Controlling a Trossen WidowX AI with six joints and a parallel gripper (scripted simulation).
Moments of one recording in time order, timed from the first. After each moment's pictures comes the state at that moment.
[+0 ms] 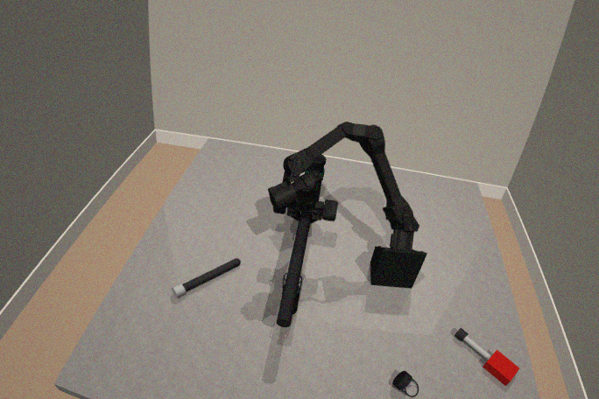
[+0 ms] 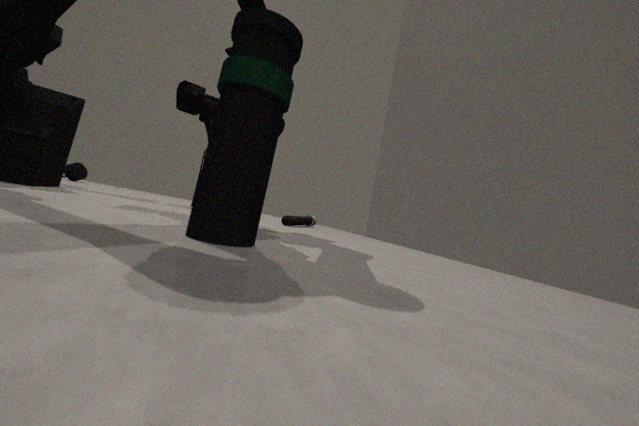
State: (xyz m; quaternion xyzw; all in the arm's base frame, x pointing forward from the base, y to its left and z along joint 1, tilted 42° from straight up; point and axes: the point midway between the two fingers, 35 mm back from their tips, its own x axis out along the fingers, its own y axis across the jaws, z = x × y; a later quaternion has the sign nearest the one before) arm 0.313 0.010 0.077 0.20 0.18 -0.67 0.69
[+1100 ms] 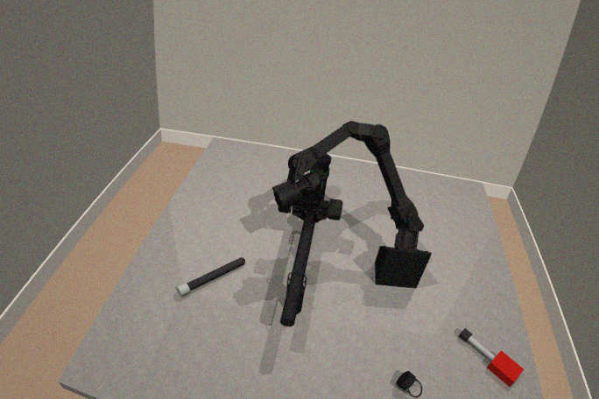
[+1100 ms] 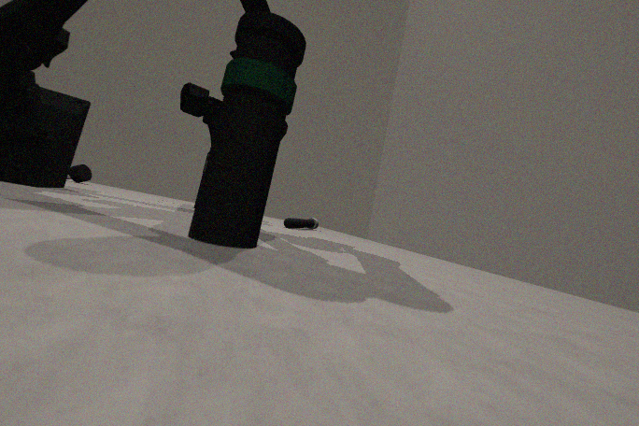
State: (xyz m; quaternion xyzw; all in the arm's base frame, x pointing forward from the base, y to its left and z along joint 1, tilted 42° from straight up) arm 0.313 0.009 0.076 0.20 0.18 -0.68 0.68
